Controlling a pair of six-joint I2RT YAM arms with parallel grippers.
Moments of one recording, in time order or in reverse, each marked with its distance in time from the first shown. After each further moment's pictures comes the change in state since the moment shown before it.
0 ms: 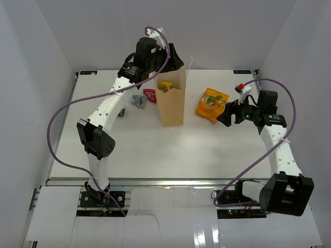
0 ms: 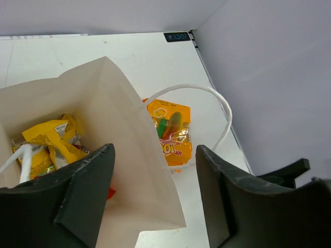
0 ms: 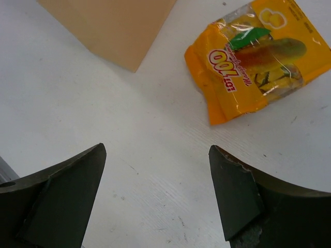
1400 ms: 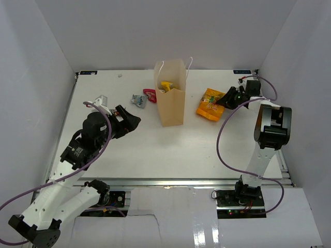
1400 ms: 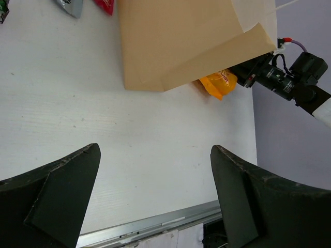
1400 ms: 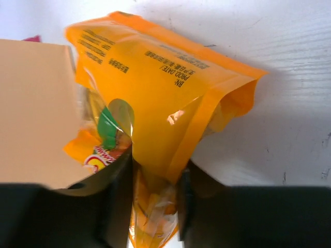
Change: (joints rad) left arm 0.013 -1.203 -1.223 -0.063 -0.254 -0.292; right arm -0.014 0.869 0.355 0.361 0.192 0.731
